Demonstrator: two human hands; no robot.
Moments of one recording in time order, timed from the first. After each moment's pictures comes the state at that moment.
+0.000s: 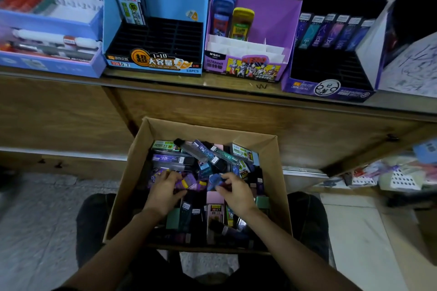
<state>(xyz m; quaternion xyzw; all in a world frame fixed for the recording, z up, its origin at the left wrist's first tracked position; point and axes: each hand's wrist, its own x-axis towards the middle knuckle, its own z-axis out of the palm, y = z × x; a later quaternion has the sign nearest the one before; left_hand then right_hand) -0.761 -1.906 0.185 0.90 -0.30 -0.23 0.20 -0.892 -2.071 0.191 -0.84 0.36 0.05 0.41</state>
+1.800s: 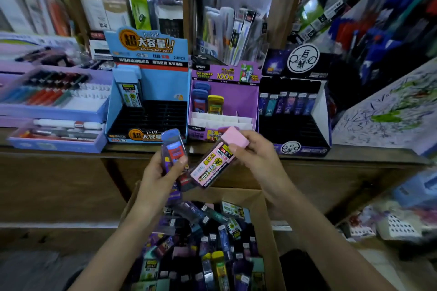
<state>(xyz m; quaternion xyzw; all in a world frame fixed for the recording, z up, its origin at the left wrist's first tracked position) -0.744 -1.977 0.400 0.63 -0.19 -0.17 0.73 -0.854 -2.131 0.449 -0.72 0.19 -0.23 0.63</state>
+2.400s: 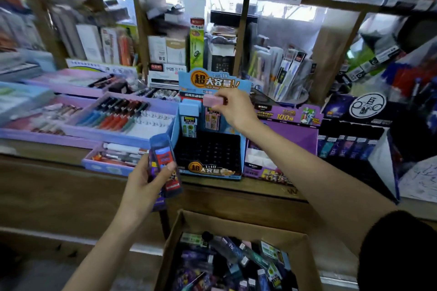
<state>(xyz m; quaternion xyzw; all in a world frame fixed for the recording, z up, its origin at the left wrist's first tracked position) -0.643 -1.893 0.433 0.64 -0.19 -0.09 0.74 -0.629 -2.121 0.524 -0.93 0.09 -0.27 0.25</state>
